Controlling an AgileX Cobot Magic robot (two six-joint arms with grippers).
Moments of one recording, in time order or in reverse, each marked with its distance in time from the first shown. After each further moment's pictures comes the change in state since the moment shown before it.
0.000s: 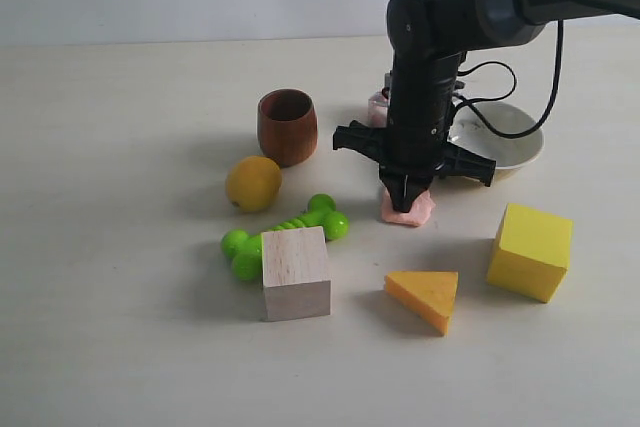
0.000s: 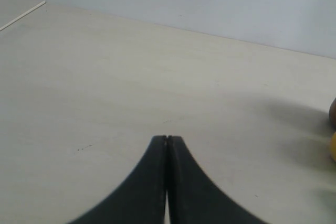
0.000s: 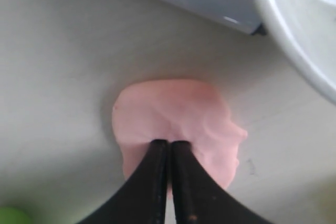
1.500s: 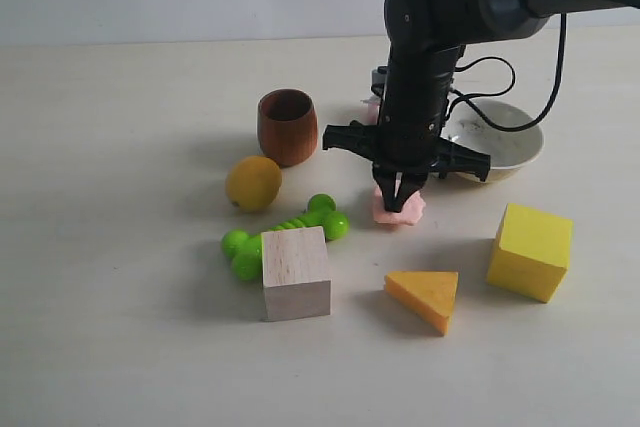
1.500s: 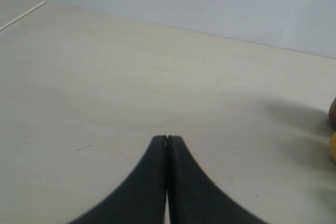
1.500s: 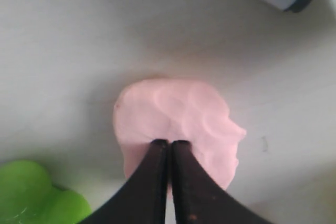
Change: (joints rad) left arm 0.000 0.000 0.000 0.000 0.000 0.000; right arm 0.010 -0.031 0.006 0.038 0.004 -0.098
